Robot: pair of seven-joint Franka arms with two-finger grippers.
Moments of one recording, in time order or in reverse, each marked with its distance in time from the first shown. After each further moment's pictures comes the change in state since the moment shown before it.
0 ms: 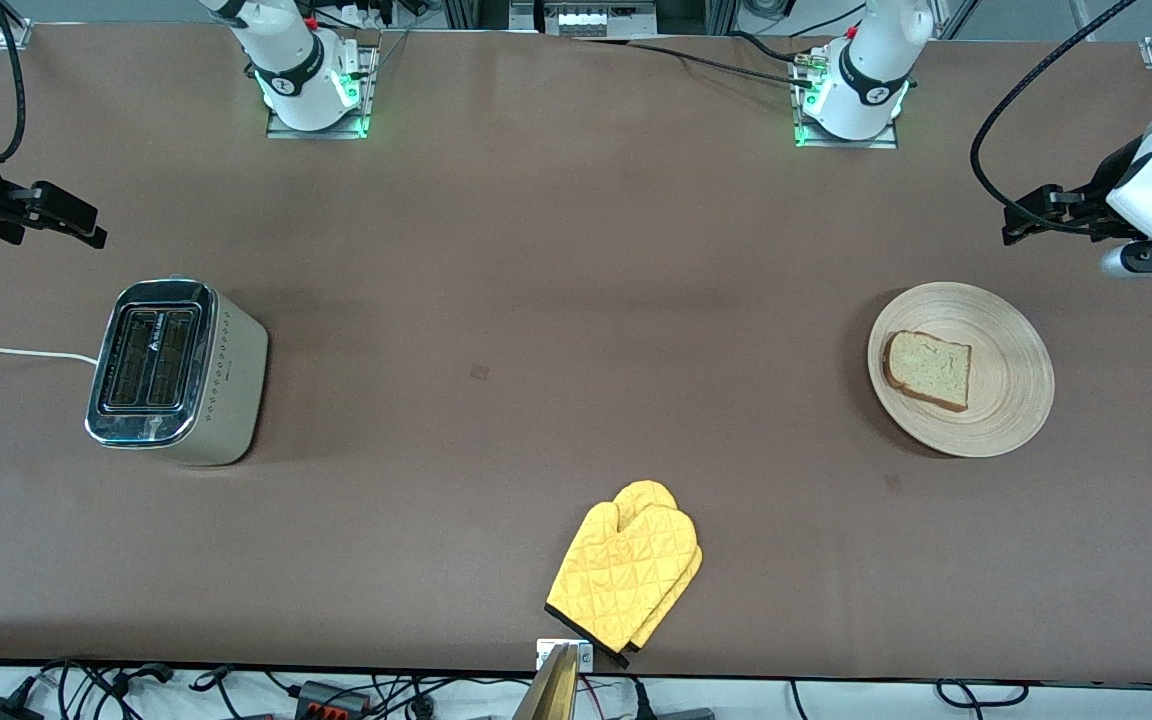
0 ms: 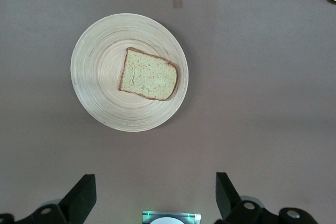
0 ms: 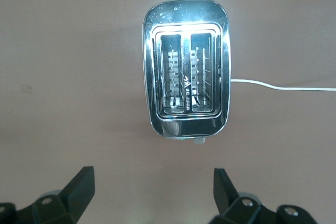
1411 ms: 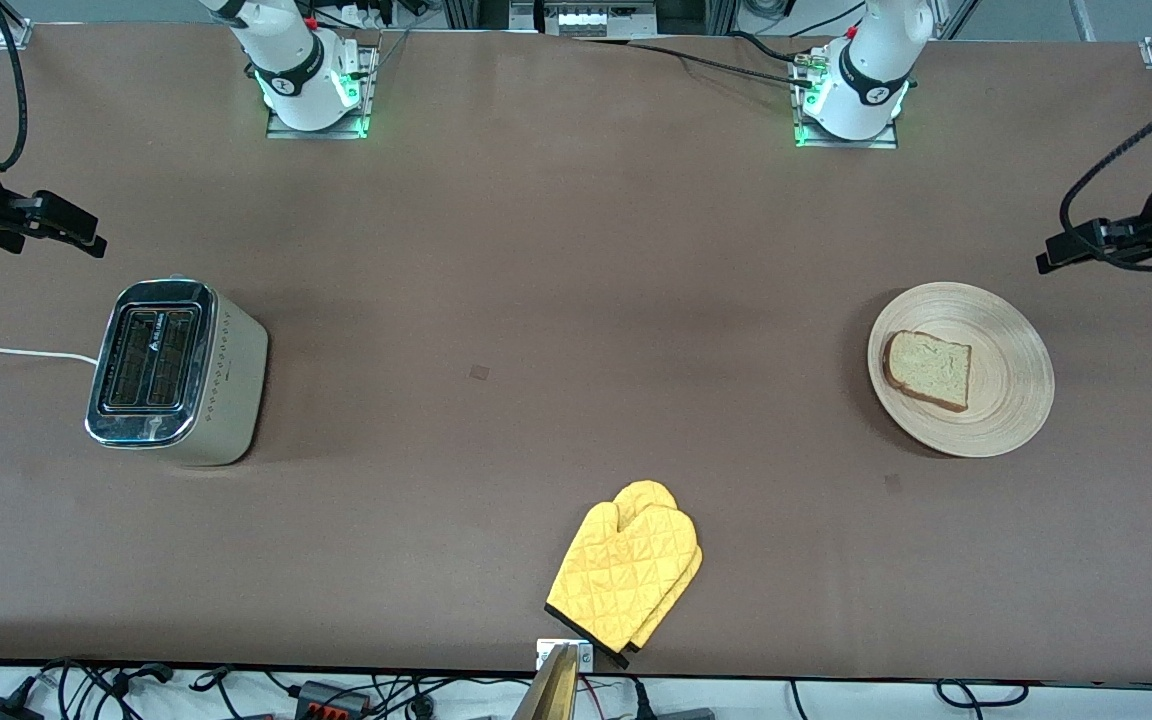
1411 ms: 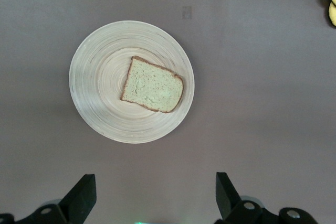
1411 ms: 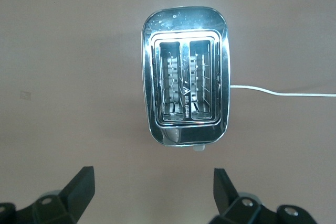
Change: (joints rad) left arm 0.121 0.106 0.013 0.053 -0.070 0.038 0.092; right arm -0.001 0.011 -0.001 -0.006 0.000 0.034 0.000
